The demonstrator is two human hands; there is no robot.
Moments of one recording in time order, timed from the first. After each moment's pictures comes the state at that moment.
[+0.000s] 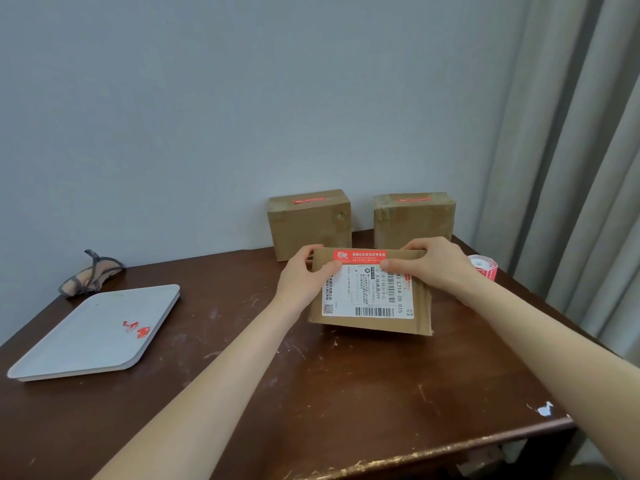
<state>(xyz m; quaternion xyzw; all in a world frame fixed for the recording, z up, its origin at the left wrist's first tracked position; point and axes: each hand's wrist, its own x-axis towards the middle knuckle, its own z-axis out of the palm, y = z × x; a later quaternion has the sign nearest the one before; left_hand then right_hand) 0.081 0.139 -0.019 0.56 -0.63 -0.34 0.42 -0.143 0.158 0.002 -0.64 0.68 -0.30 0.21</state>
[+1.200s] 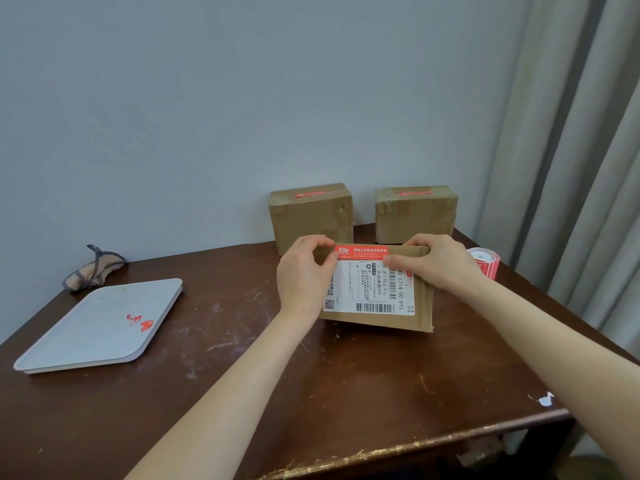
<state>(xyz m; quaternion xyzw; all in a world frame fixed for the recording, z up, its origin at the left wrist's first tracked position) 0.067 0.164 -0.017 0.55 -0.66 -0.06 0.51 -0.142 0.167 -0.005 -0.63 0.68 -0.32 0.20</state>
